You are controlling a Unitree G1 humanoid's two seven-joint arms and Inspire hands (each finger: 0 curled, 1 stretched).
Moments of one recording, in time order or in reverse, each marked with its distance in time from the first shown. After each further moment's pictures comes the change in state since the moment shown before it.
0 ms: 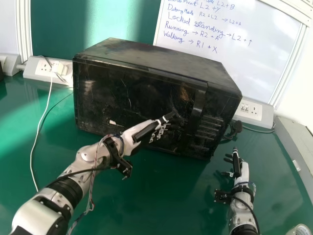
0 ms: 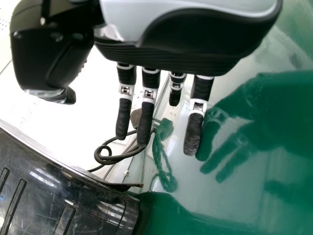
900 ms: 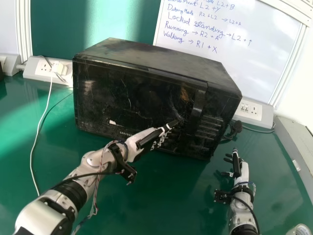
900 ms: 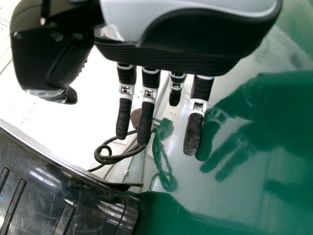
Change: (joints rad) left arm -0.014 -0.035 0.004 0.060 0.010 0.020 0.028; right arm 0.000 0.000 0.004 0.000 -0.001 0.000 0.000
